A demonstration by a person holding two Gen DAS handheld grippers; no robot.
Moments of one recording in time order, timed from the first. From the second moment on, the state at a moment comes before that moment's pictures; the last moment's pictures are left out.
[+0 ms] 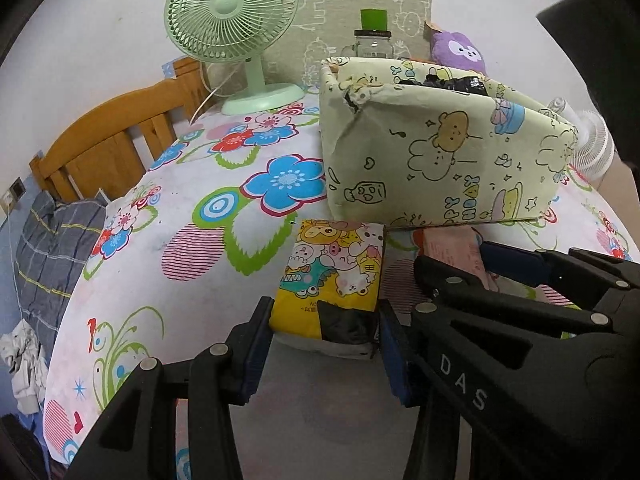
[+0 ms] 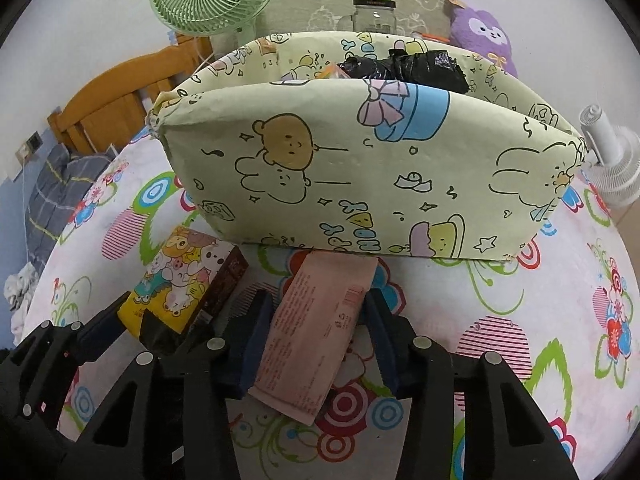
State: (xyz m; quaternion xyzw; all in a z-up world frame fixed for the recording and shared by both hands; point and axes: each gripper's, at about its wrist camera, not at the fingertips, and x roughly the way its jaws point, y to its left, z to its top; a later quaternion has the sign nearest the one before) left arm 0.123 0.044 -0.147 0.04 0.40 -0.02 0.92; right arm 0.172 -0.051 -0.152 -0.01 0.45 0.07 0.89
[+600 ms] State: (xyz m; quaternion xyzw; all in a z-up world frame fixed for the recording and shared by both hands) left arm 0.101 0.023 -0.147 0.04 0.40 -0.02 0.92; right arm 0.148 -0.067 -0.150 -0.01 0.45 0.10 0.89
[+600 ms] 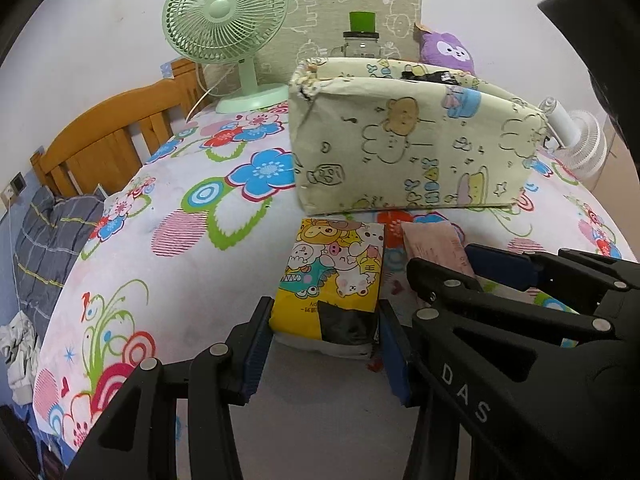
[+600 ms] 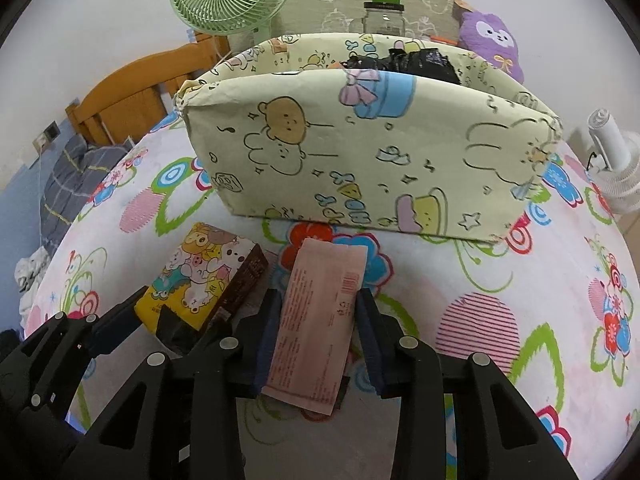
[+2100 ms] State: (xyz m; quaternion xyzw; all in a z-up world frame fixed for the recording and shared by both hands) left arm 0.059 -0.038 -0.056 0.06 0.31 -0.04 0.95; right arm 0.092 -0.130 -0.054 -0.02 0.35 0.10 0.93
